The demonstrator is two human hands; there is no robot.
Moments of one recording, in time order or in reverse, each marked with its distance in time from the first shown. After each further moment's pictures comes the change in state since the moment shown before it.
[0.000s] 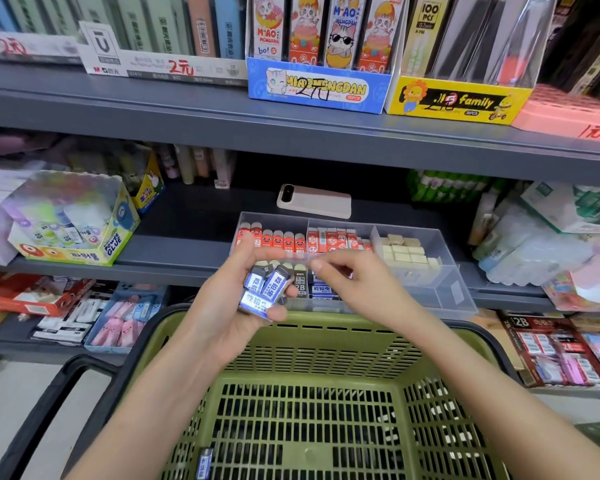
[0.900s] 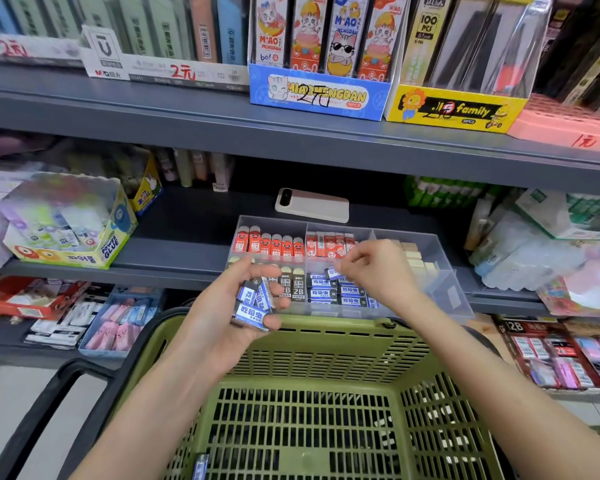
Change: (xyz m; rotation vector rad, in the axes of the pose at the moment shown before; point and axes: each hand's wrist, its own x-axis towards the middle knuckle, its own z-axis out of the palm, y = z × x) left_hand 0.001 -0.006 -0.009 -0.052 0.091 -0.071; right_hand 0.019 0.022 -0.011 -0.063 0.186 0.286
